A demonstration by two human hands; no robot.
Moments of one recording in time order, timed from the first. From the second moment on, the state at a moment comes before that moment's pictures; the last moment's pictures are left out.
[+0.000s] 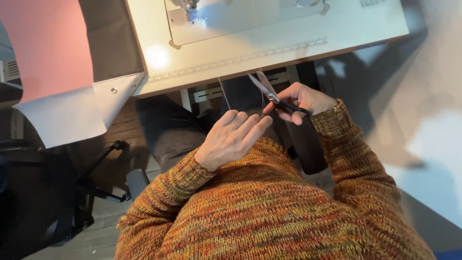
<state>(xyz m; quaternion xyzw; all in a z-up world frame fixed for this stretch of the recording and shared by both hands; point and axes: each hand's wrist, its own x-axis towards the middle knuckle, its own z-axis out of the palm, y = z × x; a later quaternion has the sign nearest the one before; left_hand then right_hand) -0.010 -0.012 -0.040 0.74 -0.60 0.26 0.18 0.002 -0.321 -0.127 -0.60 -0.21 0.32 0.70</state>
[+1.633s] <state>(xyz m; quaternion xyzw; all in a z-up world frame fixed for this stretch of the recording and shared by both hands) 0.054 0.094 -0.111 0.84 -0.40 0.06 0.37 0.316 -0.365 0.054 -0.97 -0.12 0.08 0.18</state>
